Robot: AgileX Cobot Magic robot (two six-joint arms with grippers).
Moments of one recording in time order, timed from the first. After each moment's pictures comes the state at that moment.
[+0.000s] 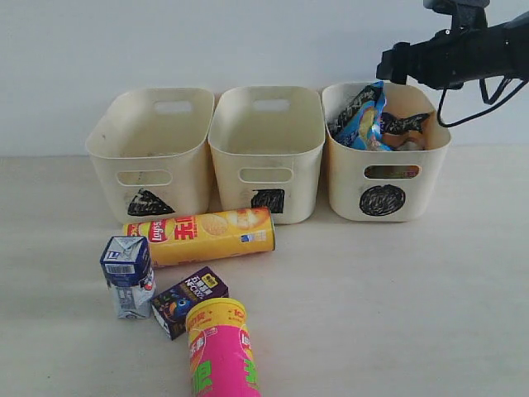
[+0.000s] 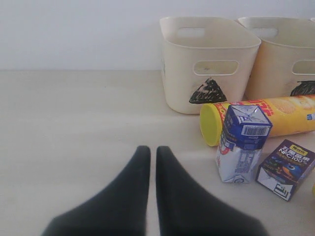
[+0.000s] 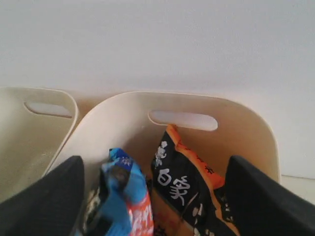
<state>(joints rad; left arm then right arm) -0.05 0.00 0.00 0.01 0.29 -0.02 0.02 2.15 -1.78 1.11 0.40 -0.99</state>
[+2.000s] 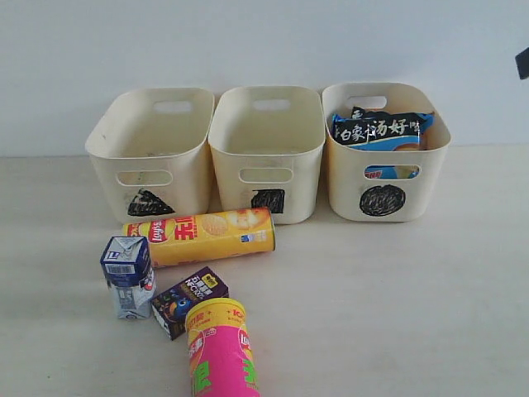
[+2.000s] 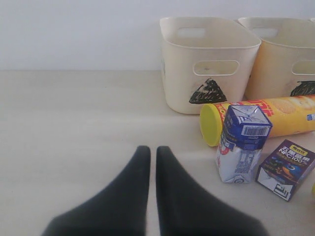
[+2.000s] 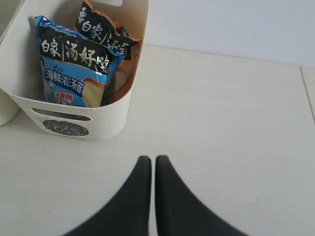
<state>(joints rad) -0.05 0.00 0.00 0.01 0.29 -0.02 0.02 1.28 -1.15 -0.01 0.63 -0.13</state>
